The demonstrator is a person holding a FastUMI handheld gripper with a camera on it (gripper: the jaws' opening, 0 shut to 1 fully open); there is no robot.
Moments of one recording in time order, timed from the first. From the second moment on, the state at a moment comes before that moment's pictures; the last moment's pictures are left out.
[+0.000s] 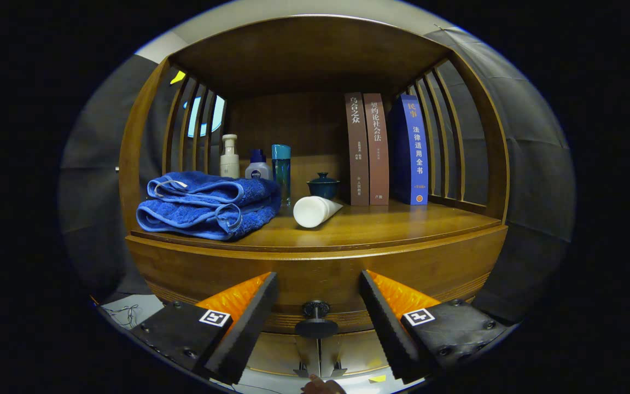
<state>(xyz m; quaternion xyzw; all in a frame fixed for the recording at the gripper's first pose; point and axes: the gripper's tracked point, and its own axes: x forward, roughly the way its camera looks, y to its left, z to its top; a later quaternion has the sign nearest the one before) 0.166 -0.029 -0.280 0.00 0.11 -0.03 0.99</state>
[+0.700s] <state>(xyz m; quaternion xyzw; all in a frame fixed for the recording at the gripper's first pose) 0.126 -0.020 -0.182 -0.02 0.06 -0.02 1.00</state>
